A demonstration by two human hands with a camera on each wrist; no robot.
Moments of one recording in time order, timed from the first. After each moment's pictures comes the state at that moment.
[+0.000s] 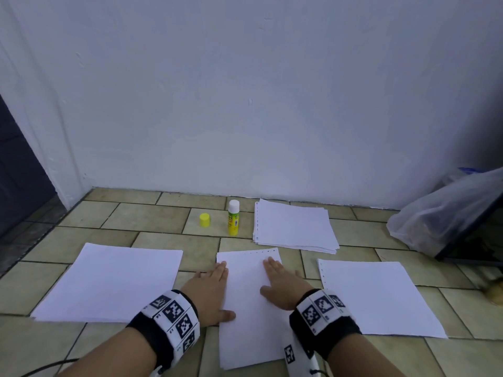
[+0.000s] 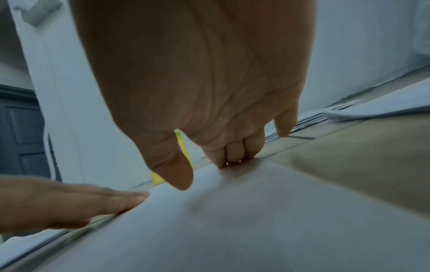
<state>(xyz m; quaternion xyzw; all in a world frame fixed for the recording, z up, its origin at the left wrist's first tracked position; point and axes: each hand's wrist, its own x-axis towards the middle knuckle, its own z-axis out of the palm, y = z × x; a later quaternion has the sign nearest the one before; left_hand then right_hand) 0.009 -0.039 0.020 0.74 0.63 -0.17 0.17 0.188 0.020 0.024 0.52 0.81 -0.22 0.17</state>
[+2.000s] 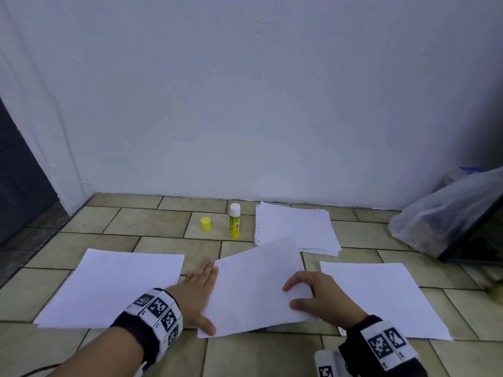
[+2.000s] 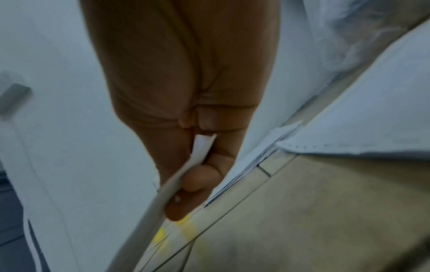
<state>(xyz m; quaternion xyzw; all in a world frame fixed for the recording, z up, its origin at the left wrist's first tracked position) -0.027 -0.035 0.014 0.74 0.60 -0.19 0.24 0.253 -0.002 0.042 0.50 0.79 -0.34 -0.12</state>
